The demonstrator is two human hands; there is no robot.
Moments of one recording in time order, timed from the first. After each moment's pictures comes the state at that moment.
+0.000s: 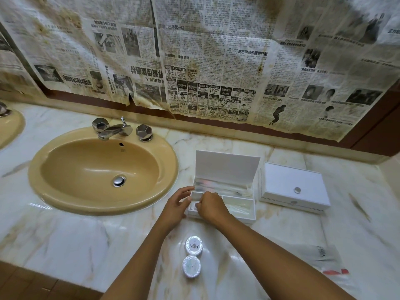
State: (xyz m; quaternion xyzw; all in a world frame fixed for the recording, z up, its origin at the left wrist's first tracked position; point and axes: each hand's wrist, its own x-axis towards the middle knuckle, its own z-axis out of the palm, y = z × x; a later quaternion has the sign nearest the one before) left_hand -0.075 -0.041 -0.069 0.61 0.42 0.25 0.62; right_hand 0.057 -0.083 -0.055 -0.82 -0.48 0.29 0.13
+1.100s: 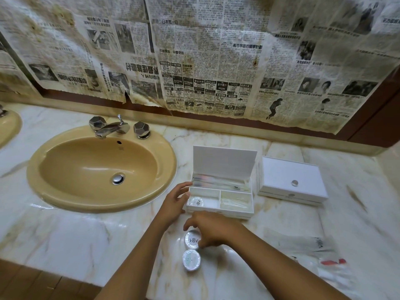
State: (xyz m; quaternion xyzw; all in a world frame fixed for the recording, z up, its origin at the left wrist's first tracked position) left_hand -0.075 -0.040 -0.071 0.62 0.43 0.23 0.62; right_hand 0.046 -0.141 -0.018 -0.62 -0.71 0.33 -0.03
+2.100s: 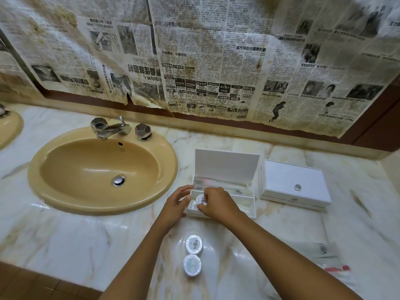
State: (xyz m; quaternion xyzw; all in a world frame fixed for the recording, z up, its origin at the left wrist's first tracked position) left_hand -0.076 -0.039 -0.070 0.61 0.44 0.23 0.62; right_hand 0.069 -0.101 -0.019 -0.79 -0.55 0.25 0.12
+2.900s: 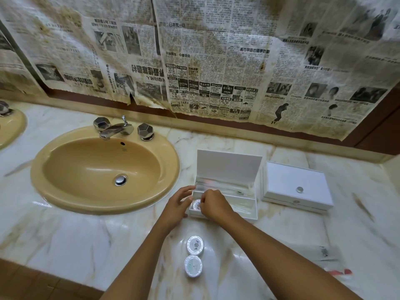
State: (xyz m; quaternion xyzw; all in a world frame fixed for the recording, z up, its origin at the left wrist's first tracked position) left_hand -0.076 -0.038 -0.073 0.62 0.43 0.23 0.62; right_hand 0.062 -0.083 -0.046 -0.81 -0.51 0.29 0.11
